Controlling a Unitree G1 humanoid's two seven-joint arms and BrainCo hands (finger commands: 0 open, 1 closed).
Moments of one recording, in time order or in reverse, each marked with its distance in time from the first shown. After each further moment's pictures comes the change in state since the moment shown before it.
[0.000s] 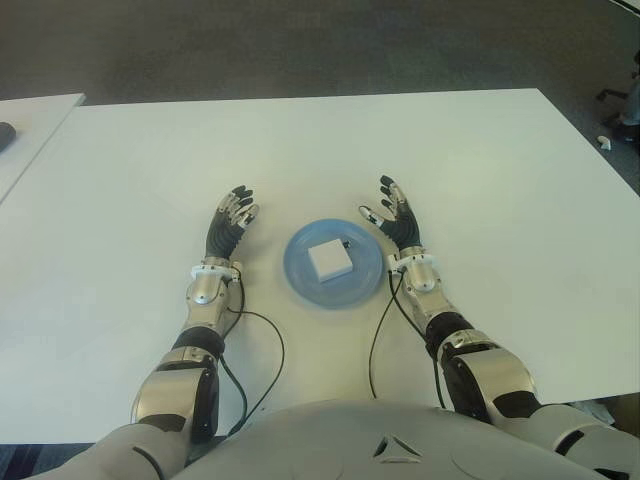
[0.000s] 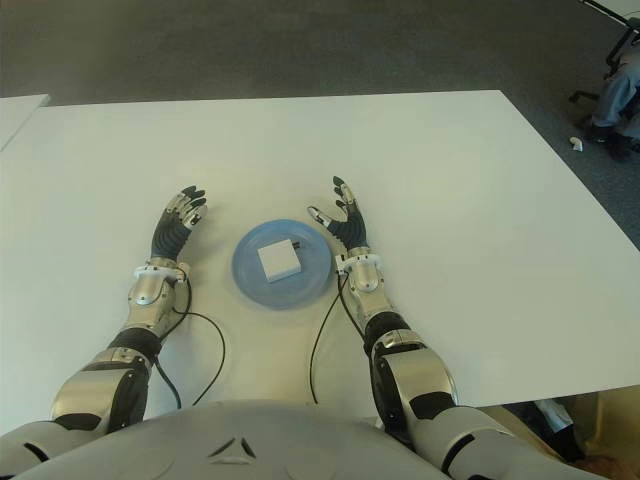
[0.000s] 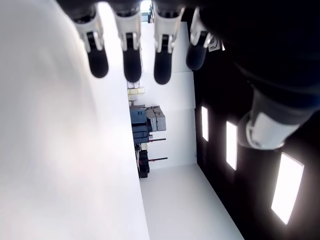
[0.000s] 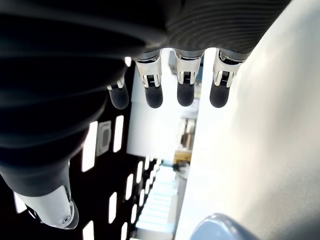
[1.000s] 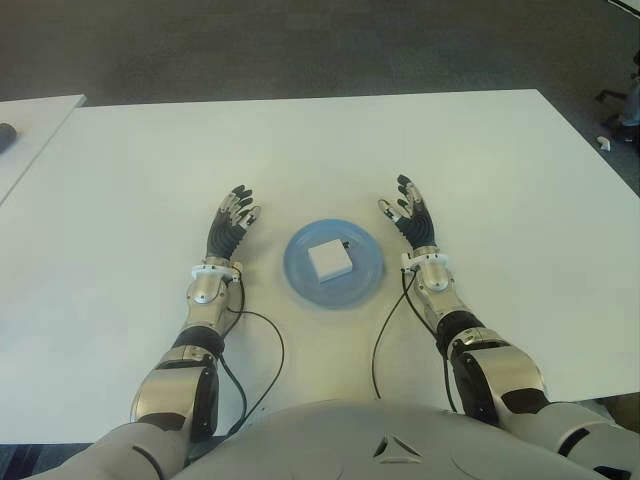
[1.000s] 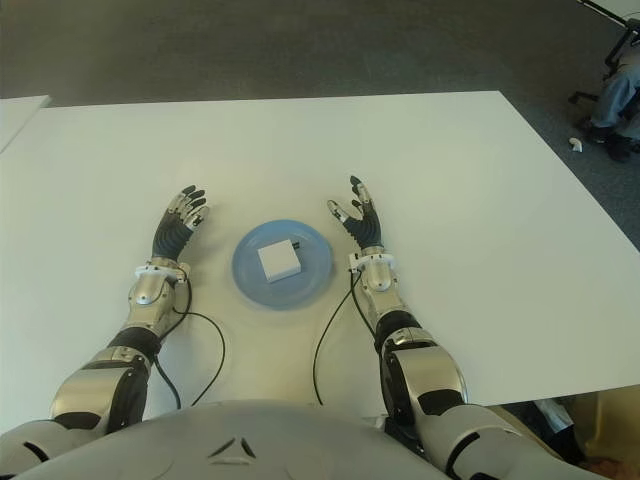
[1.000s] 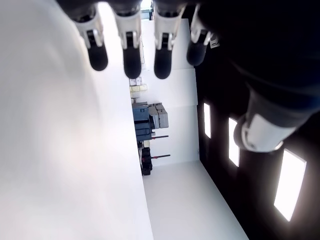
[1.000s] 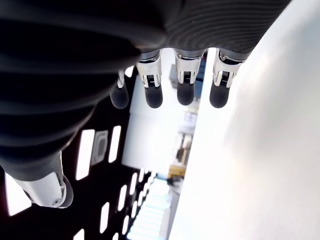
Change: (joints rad) left arm -0.007 0.005 -0.005 0.015 0.010 0.003 0.002; right arm -0.011 -0.048 -0.054 0.039 0.026 0.004 0.001
